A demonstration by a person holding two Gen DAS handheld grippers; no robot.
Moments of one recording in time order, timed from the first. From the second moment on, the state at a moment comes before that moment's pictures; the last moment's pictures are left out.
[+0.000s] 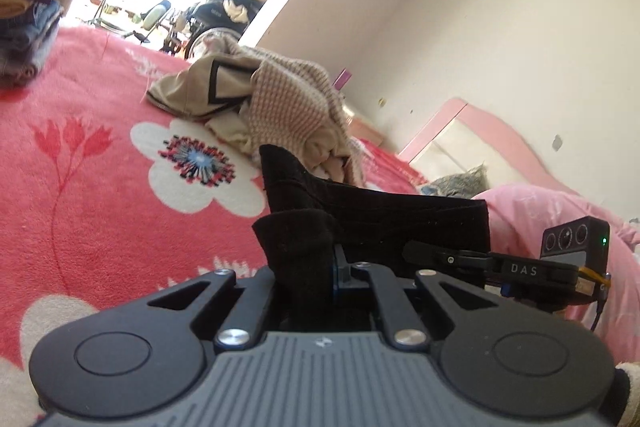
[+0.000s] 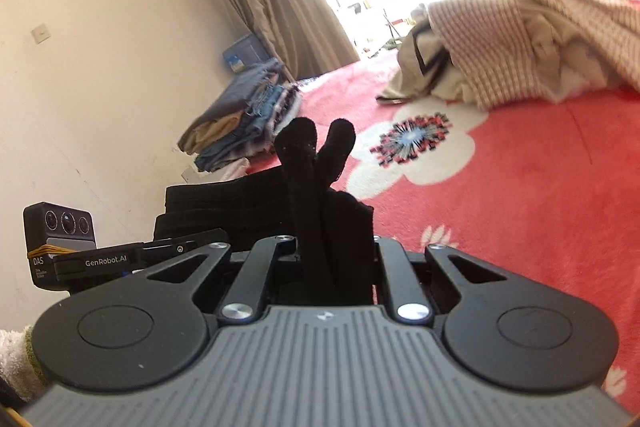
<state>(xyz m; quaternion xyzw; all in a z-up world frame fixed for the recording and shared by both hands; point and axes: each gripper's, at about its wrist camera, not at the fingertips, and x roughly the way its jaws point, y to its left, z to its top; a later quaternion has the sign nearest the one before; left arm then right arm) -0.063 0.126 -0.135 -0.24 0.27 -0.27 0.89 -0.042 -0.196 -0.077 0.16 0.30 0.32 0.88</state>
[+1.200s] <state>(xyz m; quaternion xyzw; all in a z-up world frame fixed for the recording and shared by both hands) -0.156 0.241 0.090 -0.16 0.14 -0.09 0.97 -0.064 -0.050 0.074 0.16 0.14 0.46 0.86</state>
